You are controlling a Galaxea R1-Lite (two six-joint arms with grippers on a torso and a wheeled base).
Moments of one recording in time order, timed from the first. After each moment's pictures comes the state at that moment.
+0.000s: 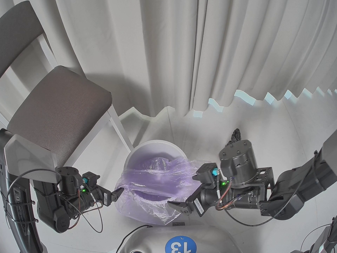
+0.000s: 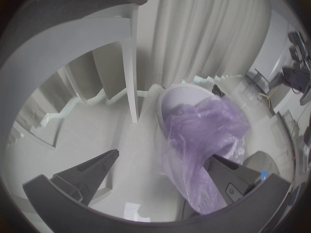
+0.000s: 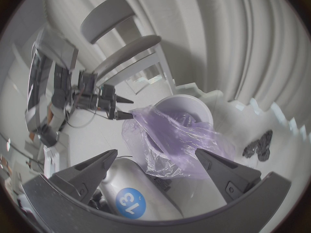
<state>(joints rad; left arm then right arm) -0.22 2.21 -0.18 -1.55 -0.13 0.15 0.82 1.94 -0.80 -0.54 0.04 -0.05</state>
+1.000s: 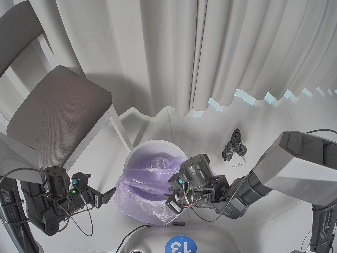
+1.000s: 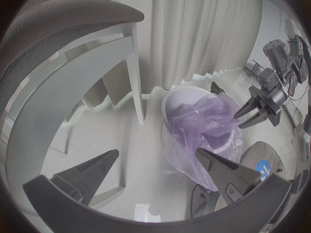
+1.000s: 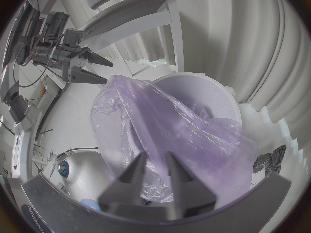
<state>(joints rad) -0.19 2.11 -0.10 -1.55 -0.14 0.21 0.80 2.29 -1.06 -0.56 -0.01 -0.17</state>
